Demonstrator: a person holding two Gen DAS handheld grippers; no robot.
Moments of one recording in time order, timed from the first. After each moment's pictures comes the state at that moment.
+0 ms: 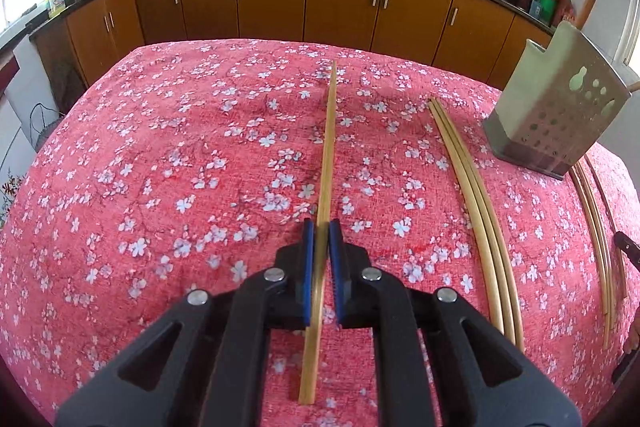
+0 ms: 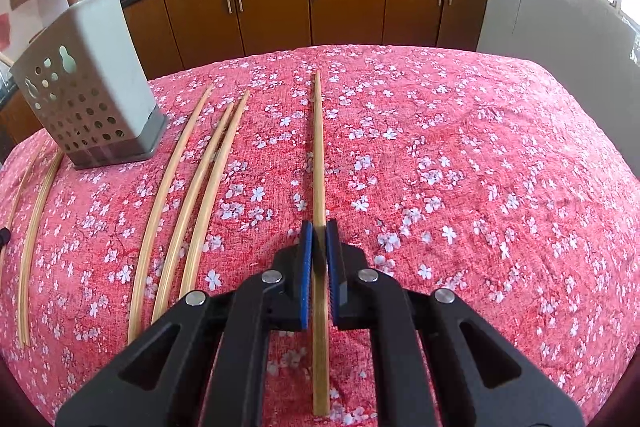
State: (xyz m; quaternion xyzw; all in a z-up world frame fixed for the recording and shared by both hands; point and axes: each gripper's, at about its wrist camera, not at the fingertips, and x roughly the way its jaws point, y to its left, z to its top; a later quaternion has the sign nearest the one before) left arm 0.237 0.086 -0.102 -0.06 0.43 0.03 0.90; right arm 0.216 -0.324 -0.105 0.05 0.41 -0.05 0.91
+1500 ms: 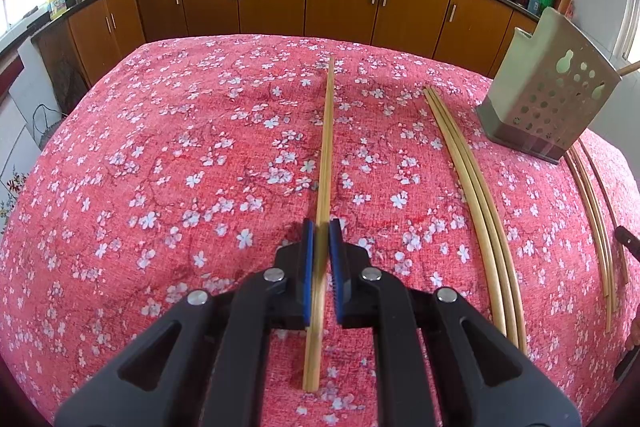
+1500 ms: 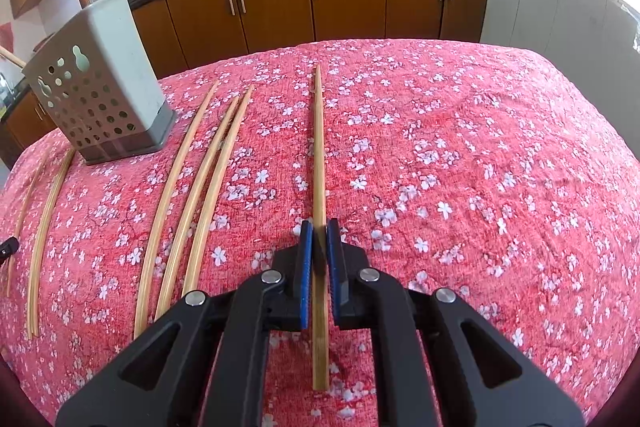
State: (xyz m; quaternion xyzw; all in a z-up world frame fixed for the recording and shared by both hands) left arm 0.219 0.081 -0.098 -0.06 0.43 0.04 0.90; right arm 0.196 -0.327 -0.107 0.07 0.41 -0.04 0.91
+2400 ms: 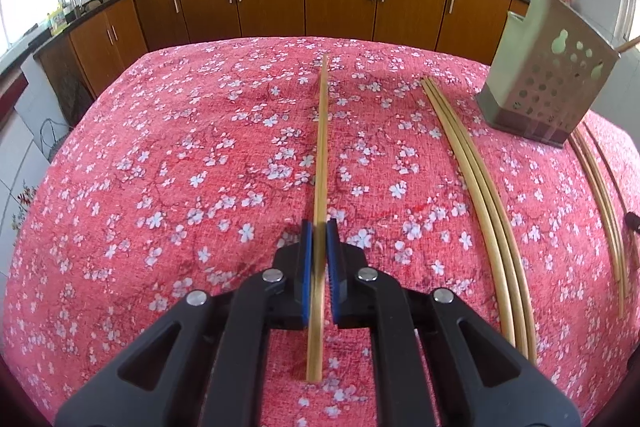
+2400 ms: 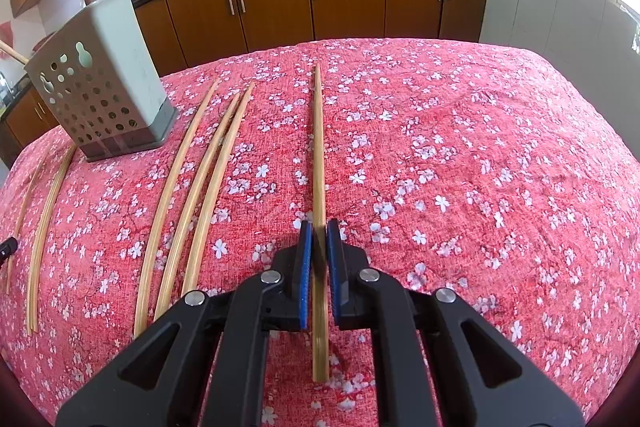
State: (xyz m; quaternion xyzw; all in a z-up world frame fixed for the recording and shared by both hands) left arm 0.215 0.068 -0.096 -0.01 0.43 0.05 0.90; right arm 0.196 -0.319 -0.104 0.07 0.41 -0.05 0.91
